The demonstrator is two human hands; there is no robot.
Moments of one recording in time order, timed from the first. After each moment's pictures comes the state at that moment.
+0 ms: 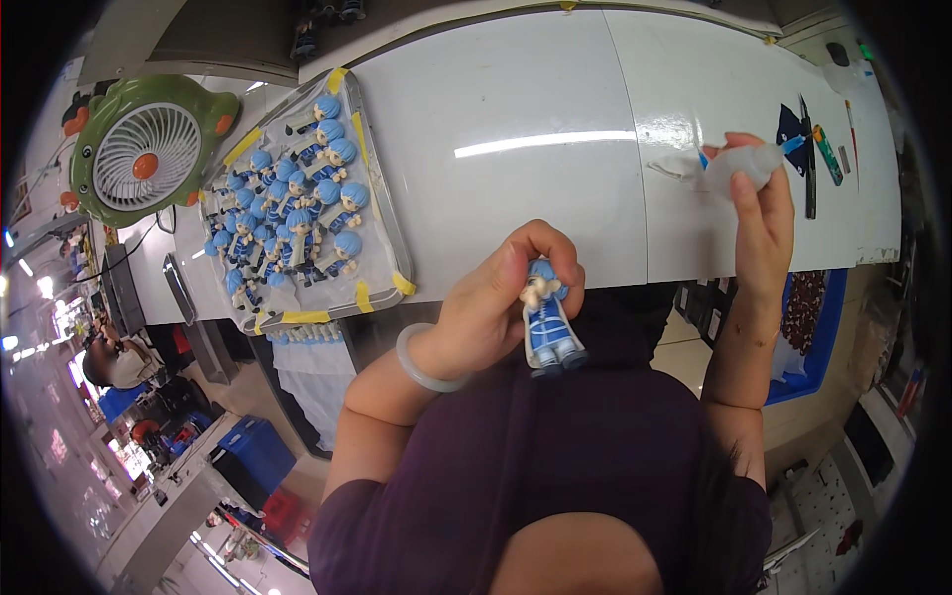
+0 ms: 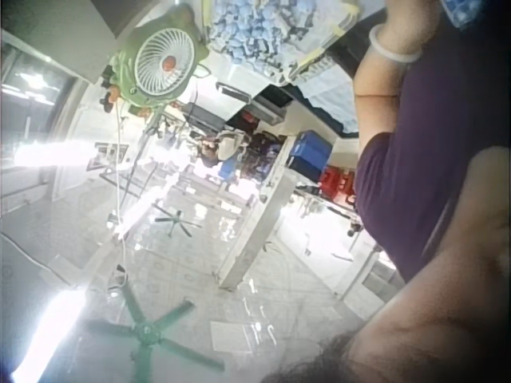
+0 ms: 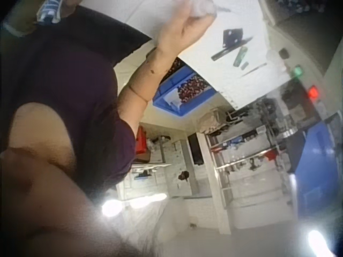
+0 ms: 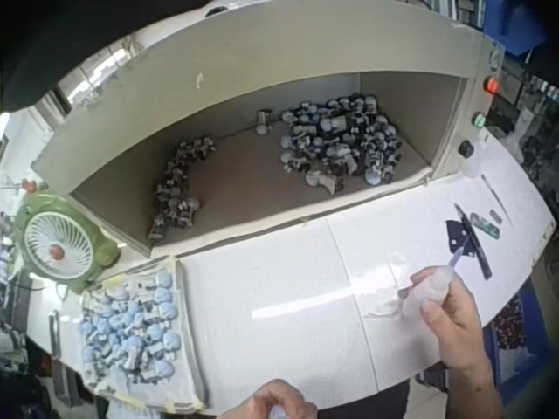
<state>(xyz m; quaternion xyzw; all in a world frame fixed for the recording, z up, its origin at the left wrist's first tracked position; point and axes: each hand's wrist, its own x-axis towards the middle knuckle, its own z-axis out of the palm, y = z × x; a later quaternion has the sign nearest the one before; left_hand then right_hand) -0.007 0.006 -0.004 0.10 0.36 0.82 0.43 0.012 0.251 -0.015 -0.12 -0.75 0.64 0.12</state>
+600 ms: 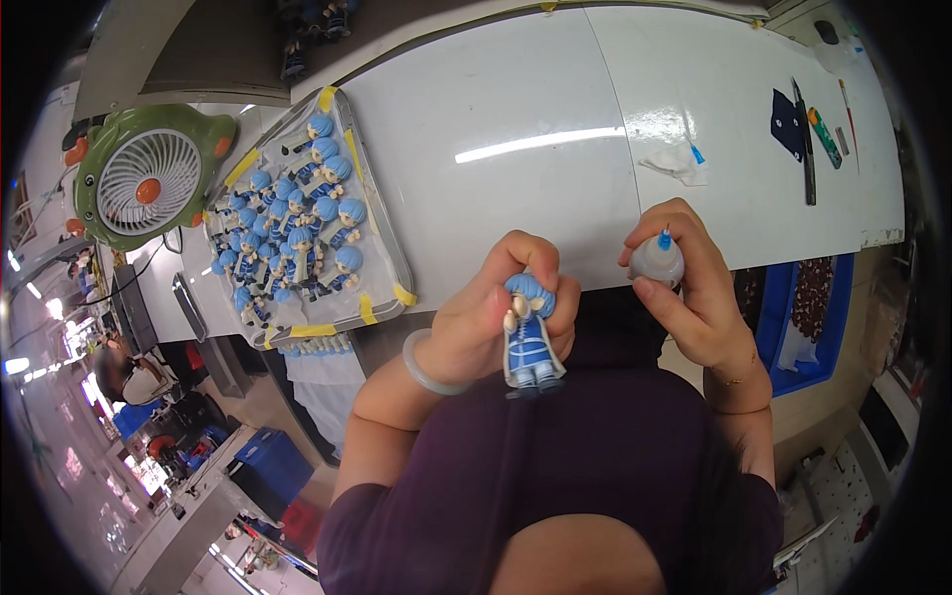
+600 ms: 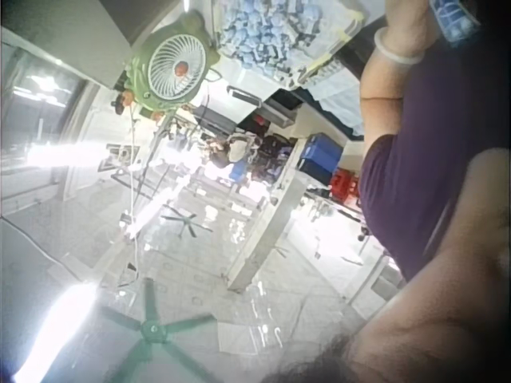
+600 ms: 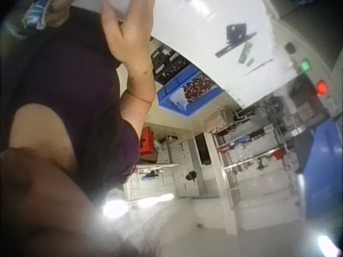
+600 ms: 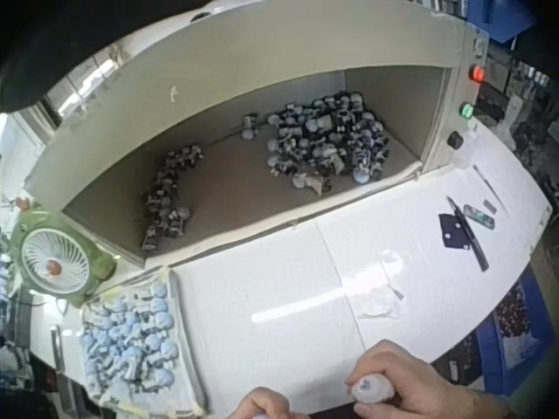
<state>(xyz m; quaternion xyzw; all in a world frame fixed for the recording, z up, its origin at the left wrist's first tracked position) -0.005 0.008 0.004 0.09 0.26 0.84 0.47 0.036 0.210 0.006 0.06 -0.77 0.63 -0.05</state>
